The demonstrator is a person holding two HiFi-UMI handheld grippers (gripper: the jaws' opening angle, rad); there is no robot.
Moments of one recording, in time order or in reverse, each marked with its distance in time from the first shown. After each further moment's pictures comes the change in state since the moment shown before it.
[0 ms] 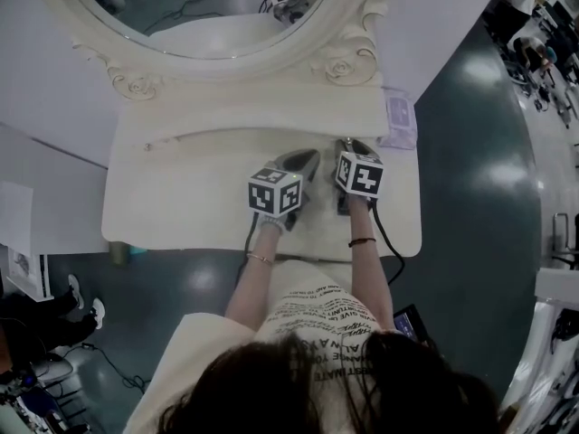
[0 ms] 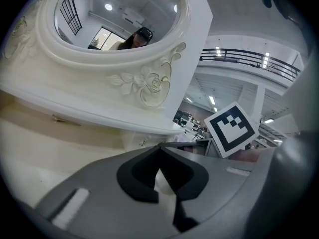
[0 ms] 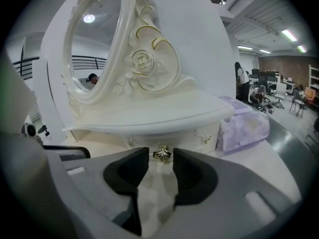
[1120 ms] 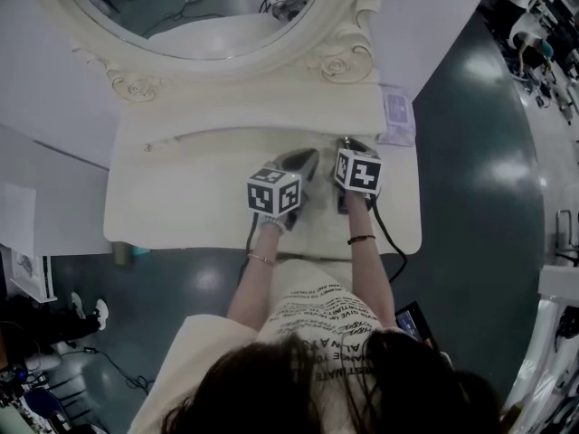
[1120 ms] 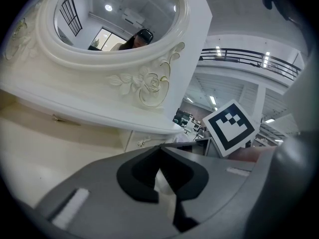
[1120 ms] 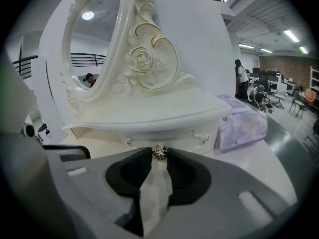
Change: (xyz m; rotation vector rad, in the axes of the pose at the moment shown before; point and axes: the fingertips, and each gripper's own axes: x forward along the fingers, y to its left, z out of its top) left arm 0.000 -0.005 -0.001 0.002 -0.003 0.011; right arm -0.004 -0.003 -0.003 -0.006 0.040 -0.005
